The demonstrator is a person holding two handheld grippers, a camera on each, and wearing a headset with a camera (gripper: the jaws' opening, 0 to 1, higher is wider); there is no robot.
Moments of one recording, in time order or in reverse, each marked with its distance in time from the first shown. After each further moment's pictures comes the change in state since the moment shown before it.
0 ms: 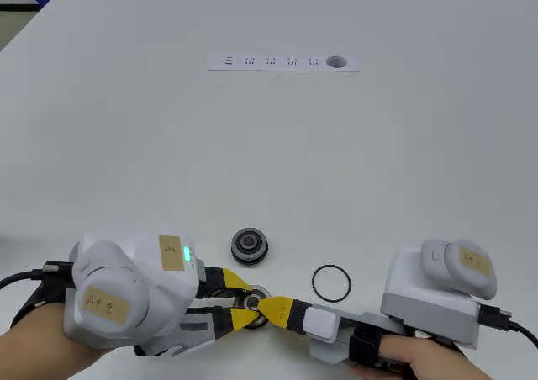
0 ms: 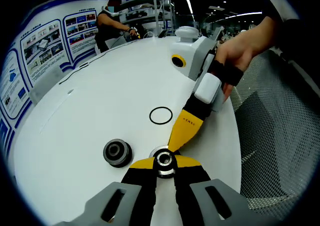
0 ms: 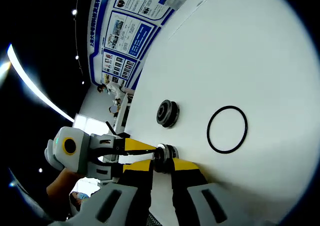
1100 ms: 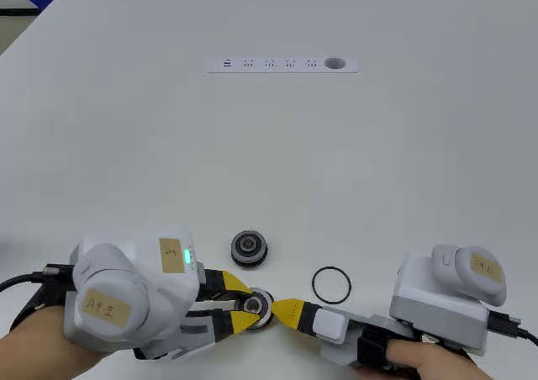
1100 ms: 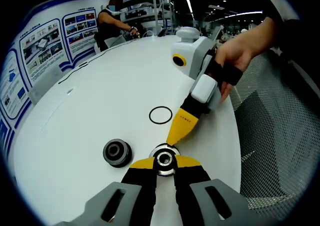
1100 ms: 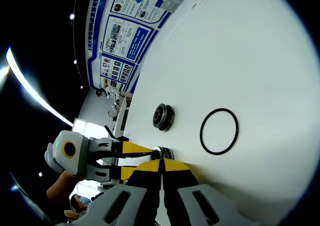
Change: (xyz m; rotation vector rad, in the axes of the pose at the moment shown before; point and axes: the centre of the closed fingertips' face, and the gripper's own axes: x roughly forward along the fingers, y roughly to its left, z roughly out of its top) left arm 0.000 0.000 0.000 0.001 0.010 -0.003; right arm -0.005 -0.002 0.004 0.016 -0.027 -0.016
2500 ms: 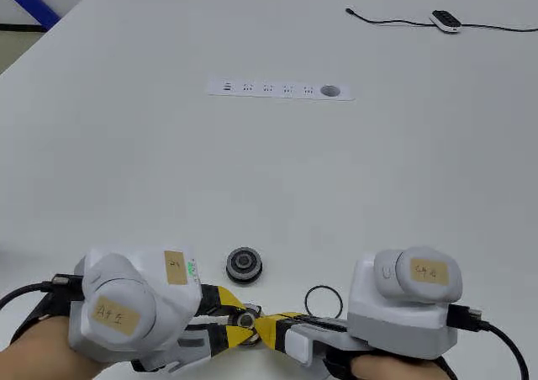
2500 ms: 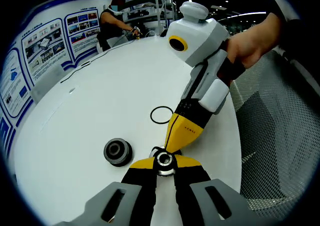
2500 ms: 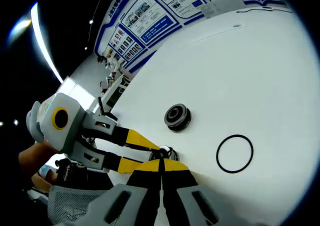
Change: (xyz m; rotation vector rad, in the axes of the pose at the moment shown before) left arm -0.001 0.001 0.000 -0.010 -0.002 0.019; right arm 0.009 0.012 -0.002 -0.391 0.081 -0.124
